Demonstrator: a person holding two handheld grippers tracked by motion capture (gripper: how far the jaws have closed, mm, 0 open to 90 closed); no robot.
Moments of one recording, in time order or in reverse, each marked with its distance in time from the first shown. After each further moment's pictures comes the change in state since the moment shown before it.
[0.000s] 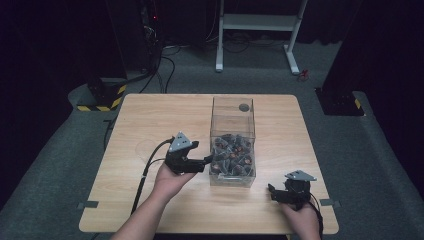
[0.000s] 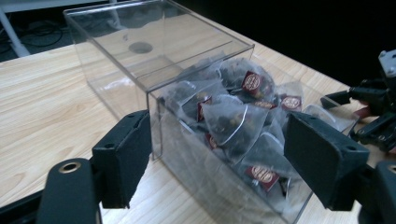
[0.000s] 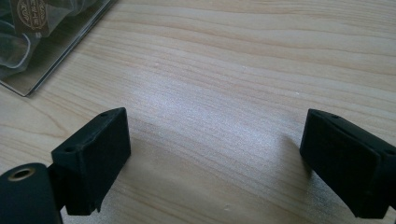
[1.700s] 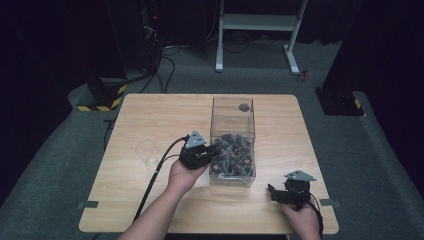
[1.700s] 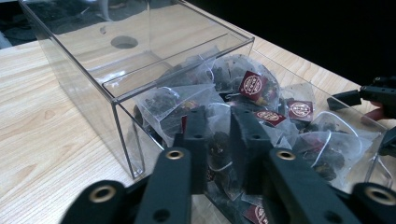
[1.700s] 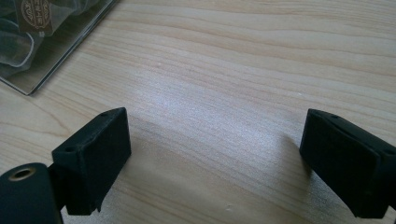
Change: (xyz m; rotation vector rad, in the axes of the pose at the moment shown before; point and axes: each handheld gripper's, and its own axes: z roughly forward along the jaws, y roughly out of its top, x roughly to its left) left arm -0.006 0.000 0.040 0.032 -0.011 0.018; right arm 0.000 0.000 0.000 -0.002 0.006 -0.006
